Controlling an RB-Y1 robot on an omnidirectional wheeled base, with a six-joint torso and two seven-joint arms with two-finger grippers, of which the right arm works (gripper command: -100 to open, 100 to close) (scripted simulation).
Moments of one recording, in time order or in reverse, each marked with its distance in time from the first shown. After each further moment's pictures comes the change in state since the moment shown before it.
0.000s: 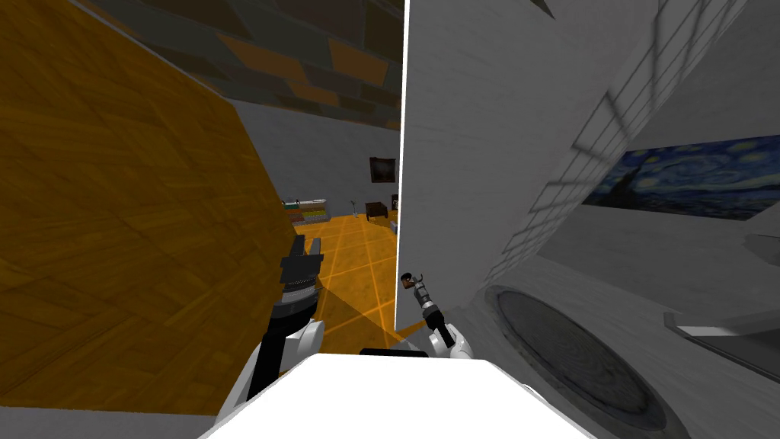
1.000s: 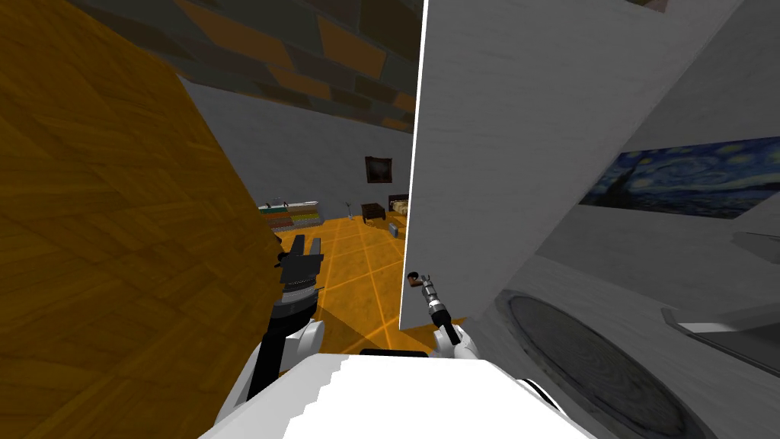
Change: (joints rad) arm -0.041 -0.020 -0.110 0.079 -0.073 -0.018 0.061
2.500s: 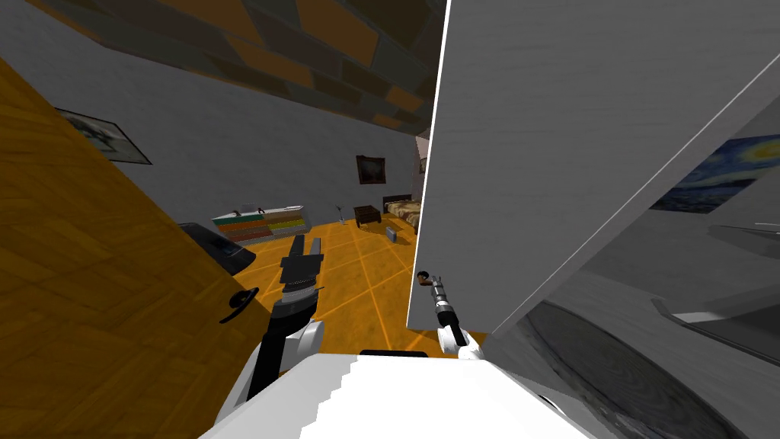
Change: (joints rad) arm 0.031 0.007 -0.136 -0.047 -0.085 0.045 0.071
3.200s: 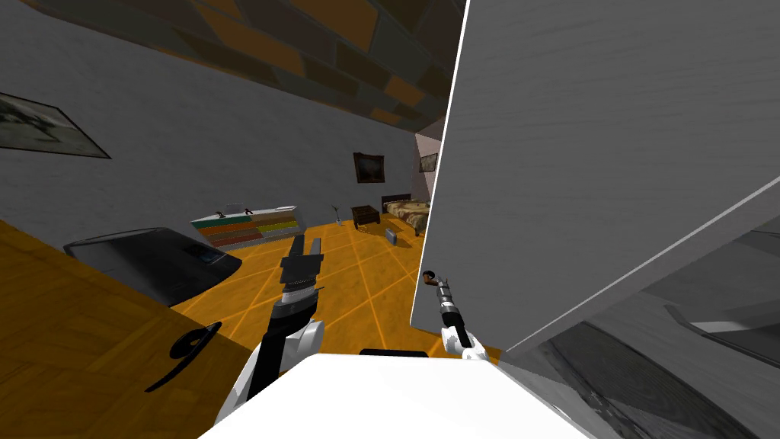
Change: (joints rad) arm 0.016 -0.013 -0.052 -0.022 -0.033 0.006 0.020
